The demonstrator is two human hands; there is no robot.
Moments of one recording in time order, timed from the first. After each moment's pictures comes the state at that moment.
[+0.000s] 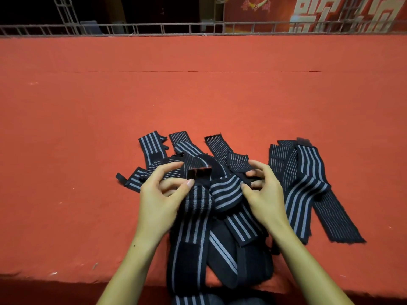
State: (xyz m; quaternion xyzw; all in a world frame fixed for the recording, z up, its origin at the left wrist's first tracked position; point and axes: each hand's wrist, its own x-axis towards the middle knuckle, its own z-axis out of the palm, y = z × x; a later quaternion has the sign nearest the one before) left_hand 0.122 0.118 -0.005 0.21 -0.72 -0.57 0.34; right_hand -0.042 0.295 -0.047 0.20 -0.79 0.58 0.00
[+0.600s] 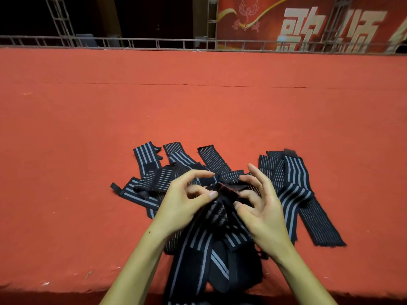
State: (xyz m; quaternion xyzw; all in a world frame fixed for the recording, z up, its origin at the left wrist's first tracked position) left_hand 0.097 0.136 0.014 0.07 -0.77 -0.60 0.19; right_hand 0.006 0.327 -0.019 0.29 -0.62 0.72 -0.08
